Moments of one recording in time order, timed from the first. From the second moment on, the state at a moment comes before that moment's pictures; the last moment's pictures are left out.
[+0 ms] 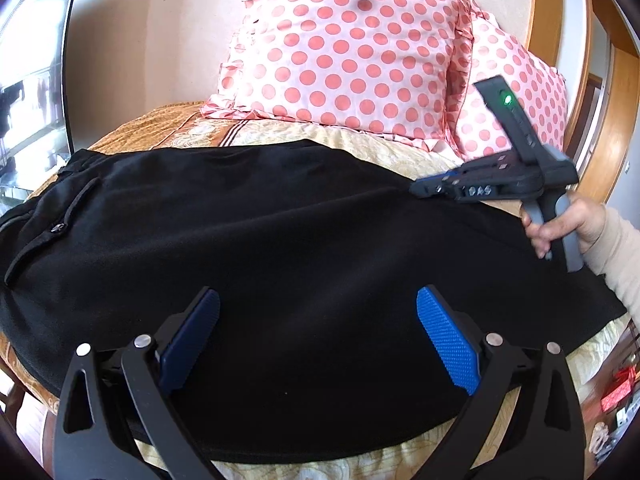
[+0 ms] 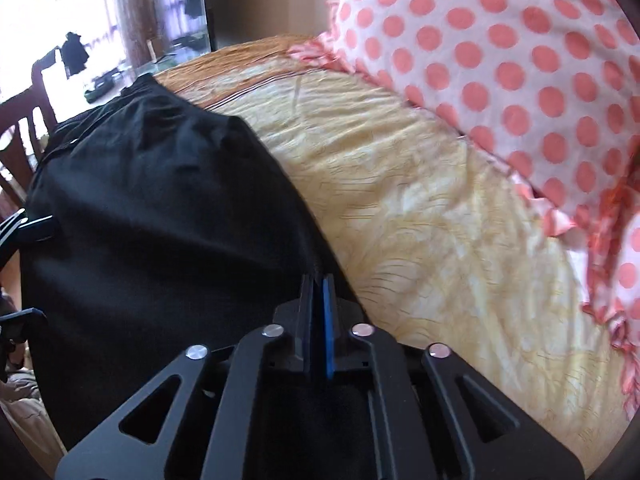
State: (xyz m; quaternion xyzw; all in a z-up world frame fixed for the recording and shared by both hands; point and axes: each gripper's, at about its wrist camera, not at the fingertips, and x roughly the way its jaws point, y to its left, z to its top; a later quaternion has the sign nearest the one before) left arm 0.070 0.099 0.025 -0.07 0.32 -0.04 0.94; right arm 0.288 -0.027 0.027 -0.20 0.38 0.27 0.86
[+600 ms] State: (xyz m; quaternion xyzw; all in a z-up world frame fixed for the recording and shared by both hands) left arm 0.060 0.111 0.019 -0.01 0.33 0.00 0.94; right arm 0.224 -0.164 0.008 -0.21 0.37 0.09 0.90
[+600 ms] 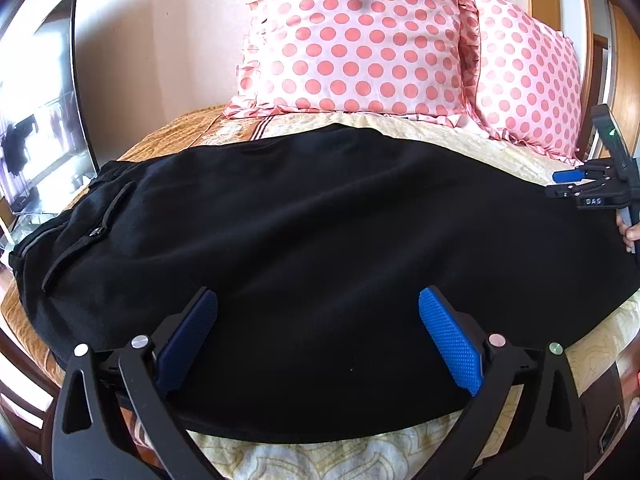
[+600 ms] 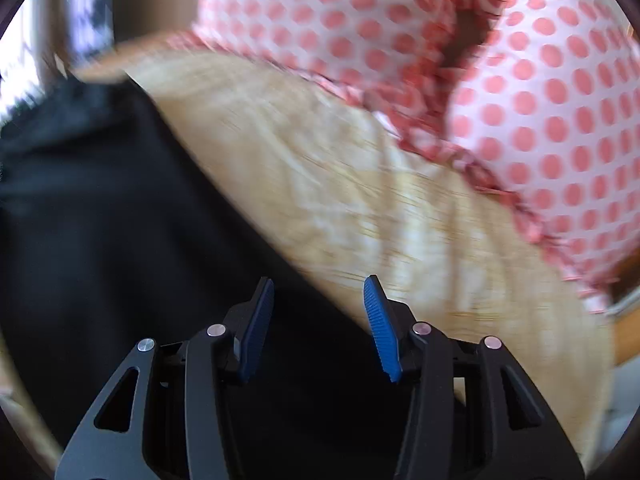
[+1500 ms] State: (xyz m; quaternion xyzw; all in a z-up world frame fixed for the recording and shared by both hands) left arm 0.062 0.030 0.025 0.02 0.32 -0.11 0.94; right arm 0.019 -0.478 0.007 0.13 0.35 -0.30 0.88
